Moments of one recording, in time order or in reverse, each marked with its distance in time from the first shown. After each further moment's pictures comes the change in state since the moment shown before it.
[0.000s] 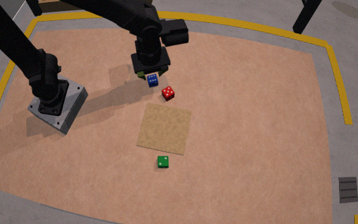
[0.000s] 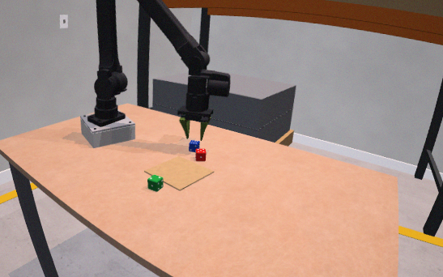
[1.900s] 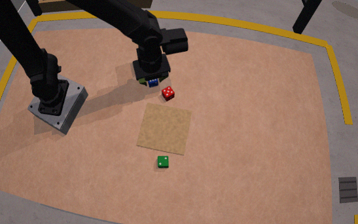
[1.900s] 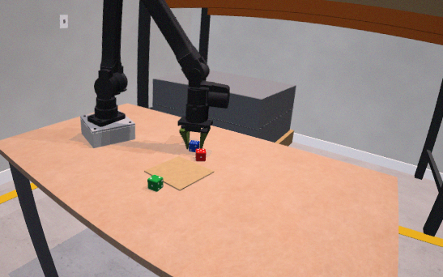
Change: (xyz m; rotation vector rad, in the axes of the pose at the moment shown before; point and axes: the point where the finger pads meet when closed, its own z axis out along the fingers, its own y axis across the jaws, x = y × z) arm 0.000 -0.001 0.036 -0.002 0.000 0.000
